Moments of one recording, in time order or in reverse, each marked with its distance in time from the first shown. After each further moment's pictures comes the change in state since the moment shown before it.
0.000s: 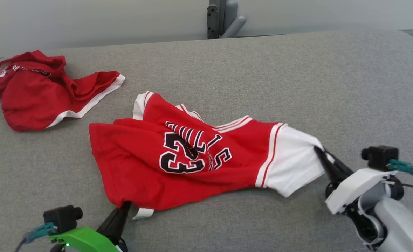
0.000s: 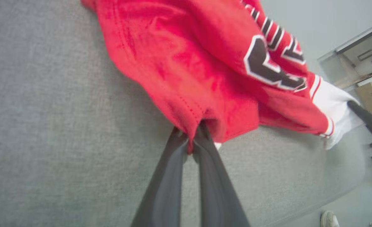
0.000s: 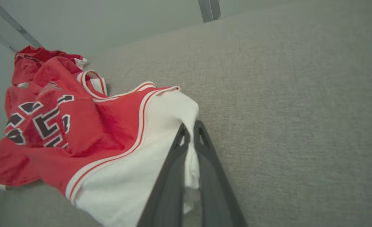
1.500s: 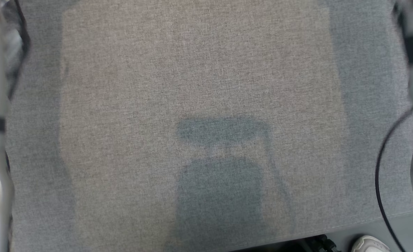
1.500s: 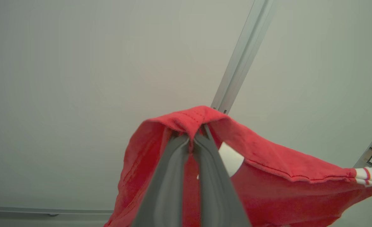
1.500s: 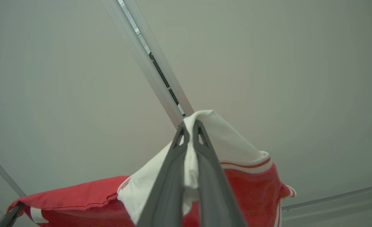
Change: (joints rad) left arm -1.375 -0.003 0.037 0.435 0.101 0.002 -0.345; right arm -1.025 0.161 -0.294 0.042 0.055 -0.001 -0.104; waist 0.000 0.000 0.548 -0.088
